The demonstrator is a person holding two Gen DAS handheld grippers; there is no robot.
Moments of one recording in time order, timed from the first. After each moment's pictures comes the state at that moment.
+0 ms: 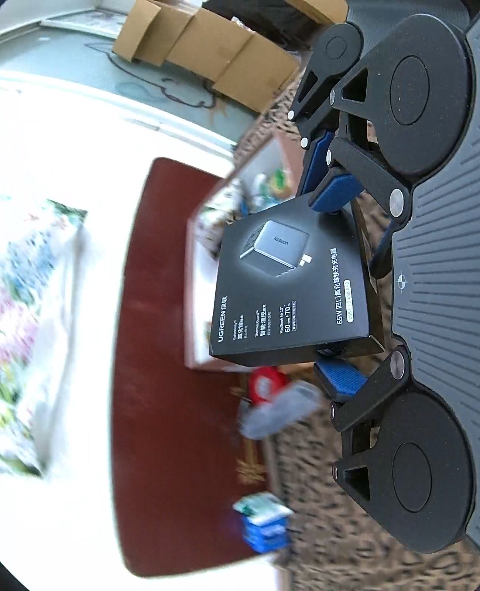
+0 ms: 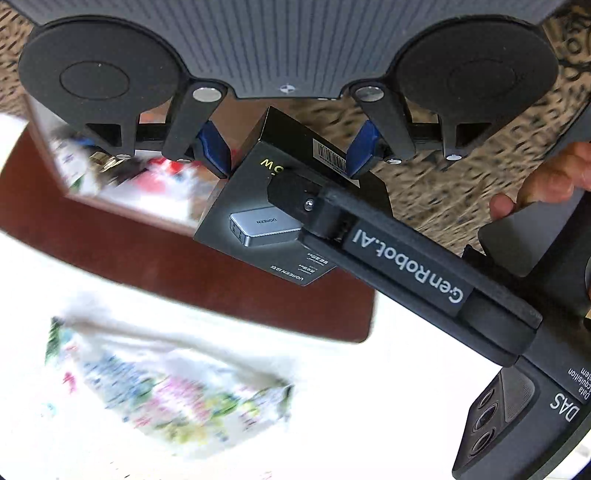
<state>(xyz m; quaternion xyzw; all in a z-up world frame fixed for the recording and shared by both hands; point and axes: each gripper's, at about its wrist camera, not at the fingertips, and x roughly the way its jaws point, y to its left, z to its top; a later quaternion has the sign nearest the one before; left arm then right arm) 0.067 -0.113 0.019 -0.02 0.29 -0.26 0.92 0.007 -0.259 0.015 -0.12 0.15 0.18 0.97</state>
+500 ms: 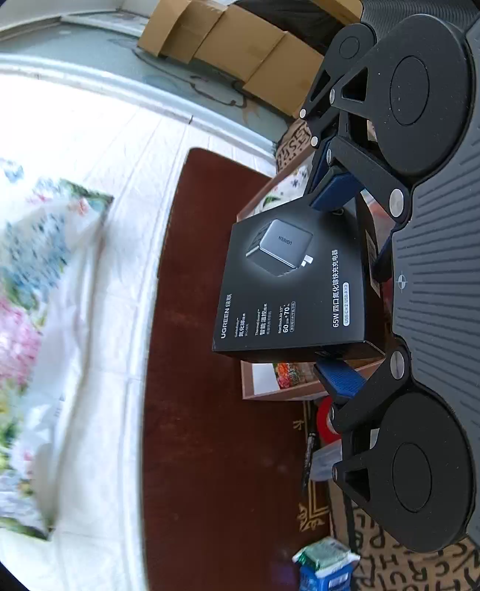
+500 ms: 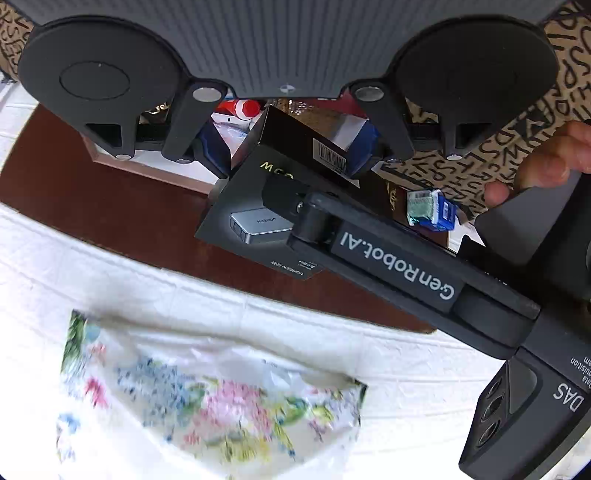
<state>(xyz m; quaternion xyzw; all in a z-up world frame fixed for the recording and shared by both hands) 0.178 -0.153 0.022 -0.06 0.28 -0.27 0.92 0.116 -0.298 0.022 -0.12 0.15 0.15 0.97</state>
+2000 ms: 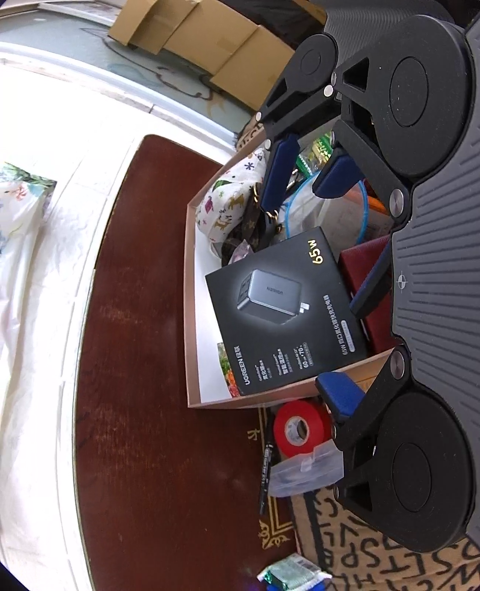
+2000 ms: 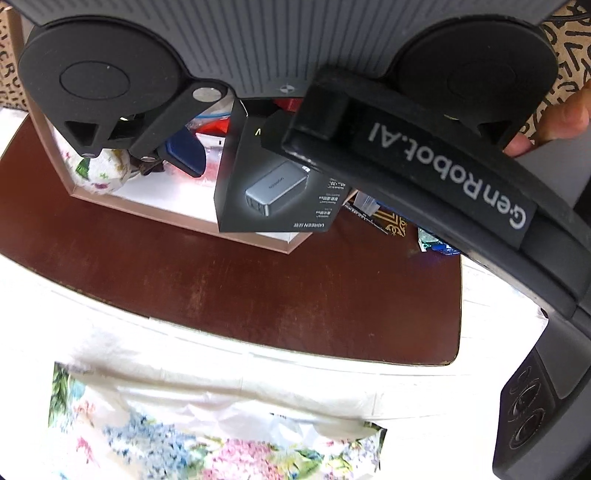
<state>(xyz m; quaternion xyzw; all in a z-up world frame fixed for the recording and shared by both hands) 0.183 -0.162 -0.011 -0.04 0.34 -0.28 0.90 0.133 -0.296 -0.001 -0.11 0.18 0.14 0.97</state>
